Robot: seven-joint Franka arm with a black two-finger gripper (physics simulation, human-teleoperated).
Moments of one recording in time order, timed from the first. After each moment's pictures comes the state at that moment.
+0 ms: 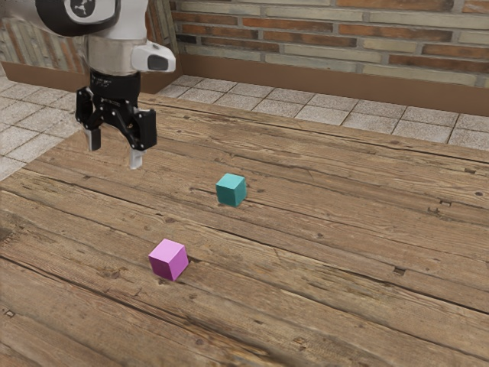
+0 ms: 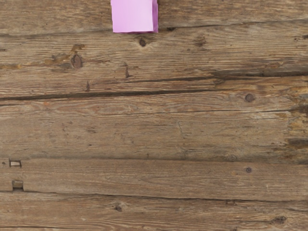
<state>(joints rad) -0.10 -0.15 -0.10 -1.65 0.09 1.26 -0.16</state>
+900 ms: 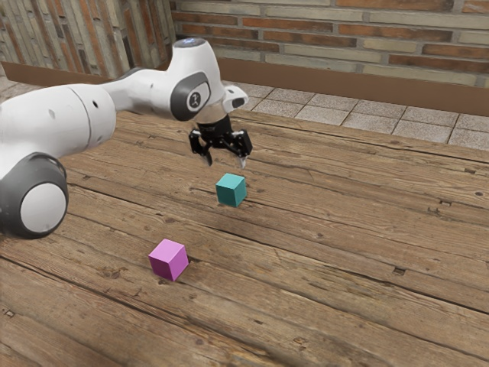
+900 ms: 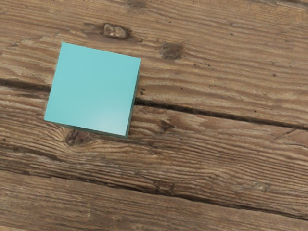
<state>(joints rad) 0.03 0.70 -0.09 -1.17 0.01 2.01 -0.25</state>
